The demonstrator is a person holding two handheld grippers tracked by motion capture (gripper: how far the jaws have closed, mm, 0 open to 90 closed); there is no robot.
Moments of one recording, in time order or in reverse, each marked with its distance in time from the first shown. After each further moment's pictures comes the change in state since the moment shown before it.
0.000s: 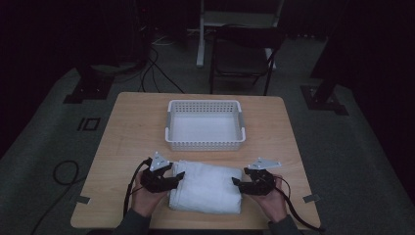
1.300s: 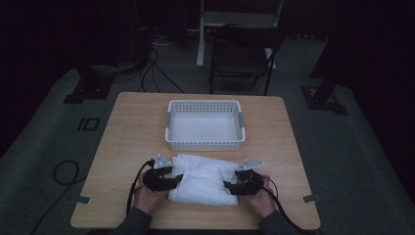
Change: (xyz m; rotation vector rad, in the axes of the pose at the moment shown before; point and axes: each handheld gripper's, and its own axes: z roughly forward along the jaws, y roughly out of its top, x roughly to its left) left arm 0.023 -0.019 0.036 0.090 0.007 -0.037; right arm 0.005 -0.004 0.046 0.093 0.016 -0.056
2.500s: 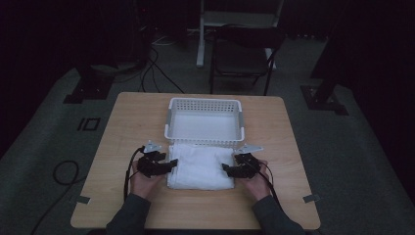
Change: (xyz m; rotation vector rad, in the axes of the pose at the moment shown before) left arm 0.040 0.026 -0.008 -0.090 0.010 -0.107; right arm -0.023 0.038 0.008 -0.082 -0.059 0.054
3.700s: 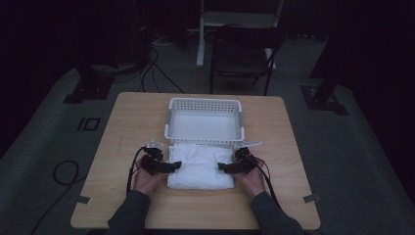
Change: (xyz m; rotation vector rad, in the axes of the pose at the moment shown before) left arm 0.024 -0.012 0.043 0.105 -0.097 -0.125; right arm -0.020 -0.003 0.037 0.076 0.097 0.171
